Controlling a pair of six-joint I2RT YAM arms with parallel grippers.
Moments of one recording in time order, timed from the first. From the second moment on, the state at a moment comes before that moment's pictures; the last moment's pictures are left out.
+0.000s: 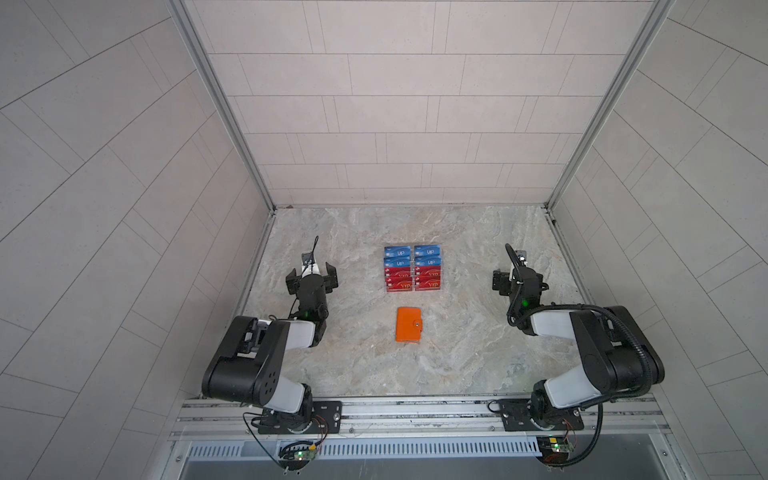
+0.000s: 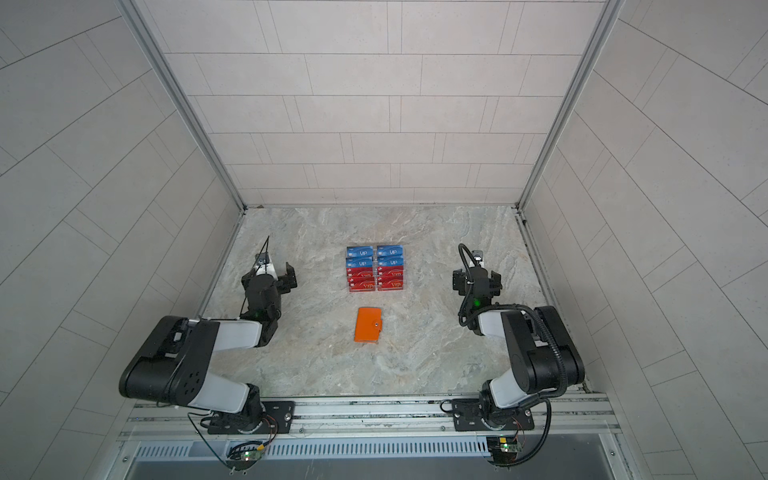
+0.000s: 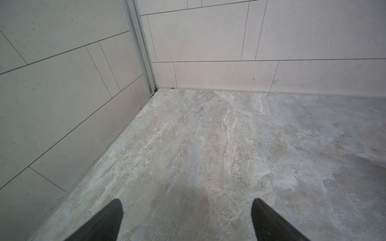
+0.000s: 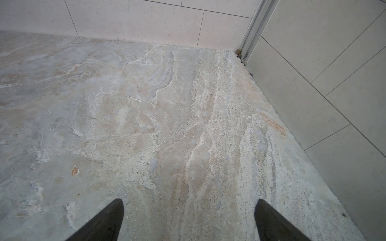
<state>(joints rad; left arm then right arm) -0.13 1.48 0.34 0.87 -0.45 -0.01 0.07 1.51 0.43 0.62 0.38 0.01</state>
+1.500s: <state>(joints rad) -0.61 1.24 0.81 -0.59 0.24 -0.54 0.79 1.54 1.01 -0.58 -0.09 0.60</state>
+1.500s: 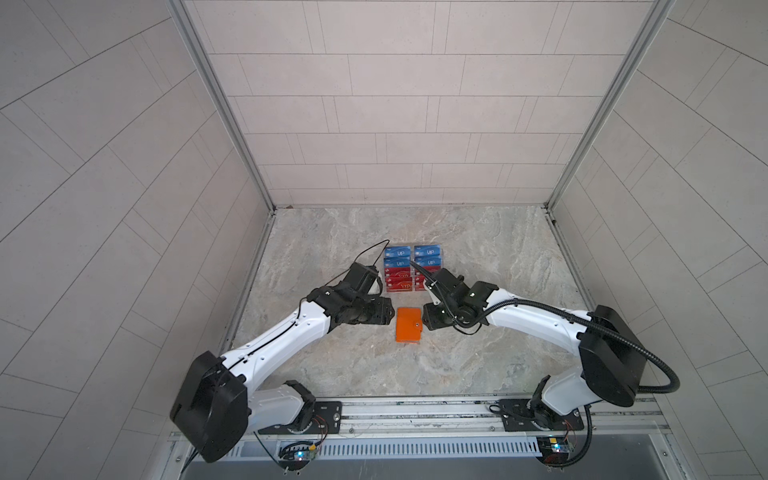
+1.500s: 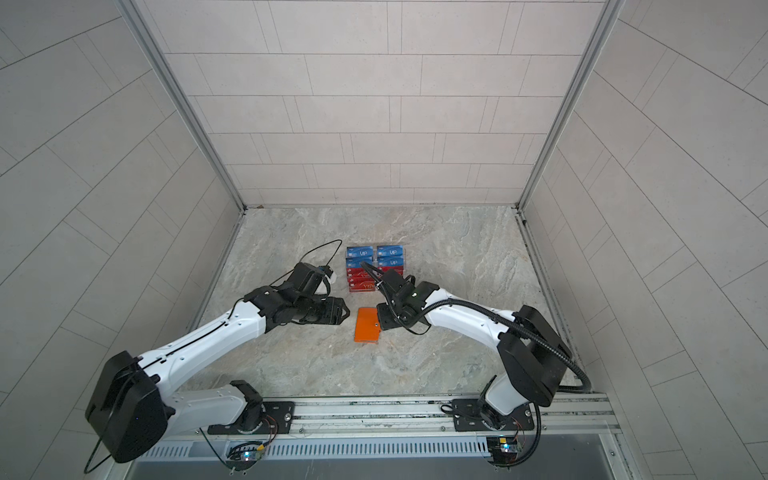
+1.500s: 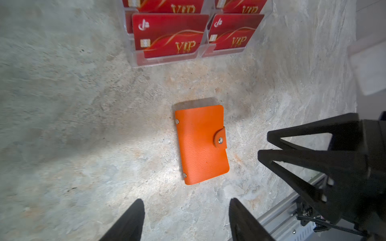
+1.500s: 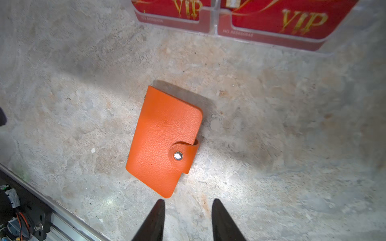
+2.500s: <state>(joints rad) -0.59 1.44 0.67 -0.20 0.42 -0.69 0.82 1.71 0.99 -0.47 -0.05 0.63</state>
